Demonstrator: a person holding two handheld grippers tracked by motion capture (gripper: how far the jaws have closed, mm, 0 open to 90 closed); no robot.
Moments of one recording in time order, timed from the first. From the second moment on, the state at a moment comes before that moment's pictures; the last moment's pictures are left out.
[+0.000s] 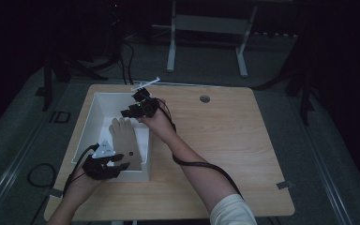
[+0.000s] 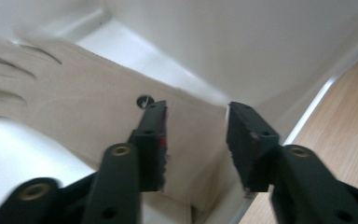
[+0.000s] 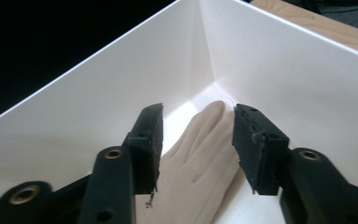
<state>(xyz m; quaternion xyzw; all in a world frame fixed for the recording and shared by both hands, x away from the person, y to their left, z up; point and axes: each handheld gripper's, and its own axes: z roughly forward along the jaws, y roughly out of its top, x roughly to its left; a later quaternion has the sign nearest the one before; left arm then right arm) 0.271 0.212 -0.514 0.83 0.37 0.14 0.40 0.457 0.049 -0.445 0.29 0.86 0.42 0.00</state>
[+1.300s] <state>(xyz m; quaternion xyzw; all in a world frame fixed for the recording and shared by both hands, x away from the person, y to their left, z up) 0.260 0.145 -0.446 0.75 0.32 0.15 0.55 0.408 -0.097 -0.423 0.24 0.84 0.49 0.02</state>
